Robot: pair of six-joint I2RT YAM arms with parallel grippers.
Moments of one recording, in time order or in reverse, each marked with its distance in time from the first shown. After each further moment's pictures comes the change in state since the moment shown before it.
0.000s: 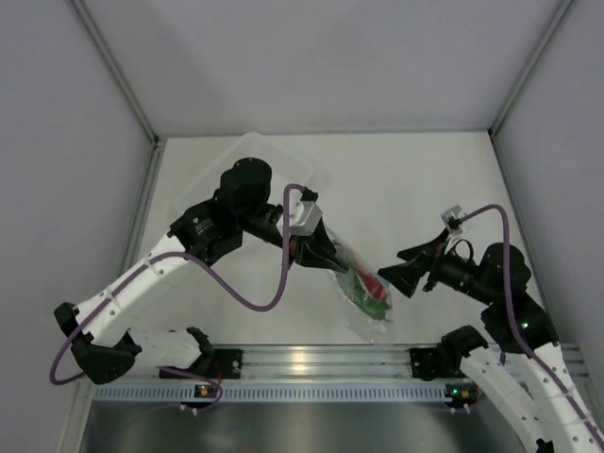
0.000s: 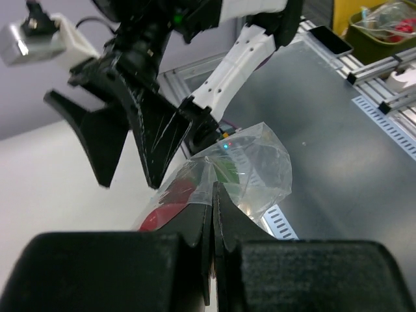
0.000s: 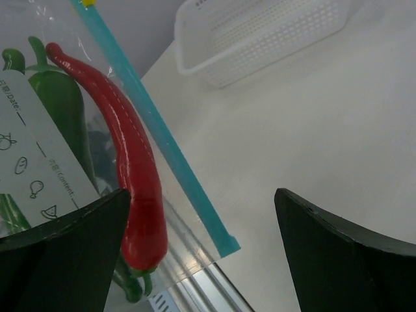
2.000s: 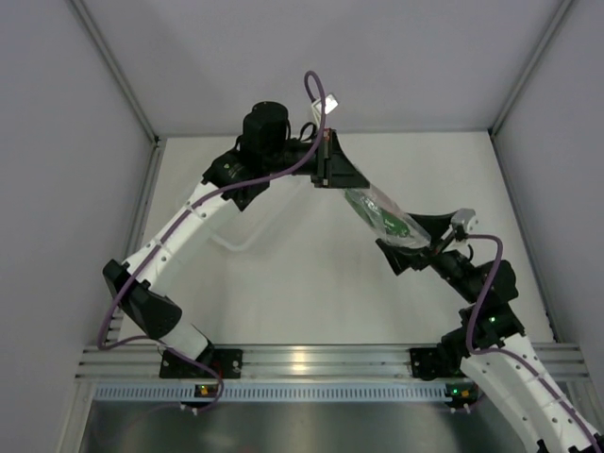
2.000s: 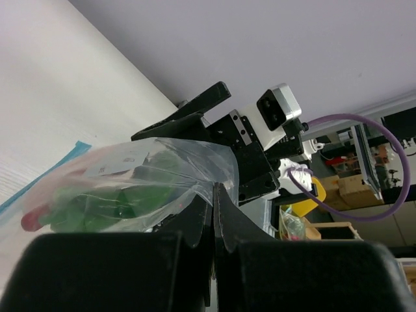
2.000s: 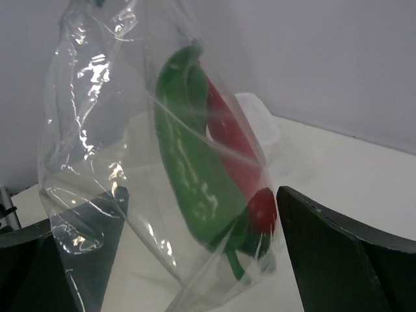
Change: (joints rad) left arm 0.197 0.351 0.344 0.084 -0.284 -1.006; right arm 0.003 -0.037 -0.334 0.732 0.149 -0.144
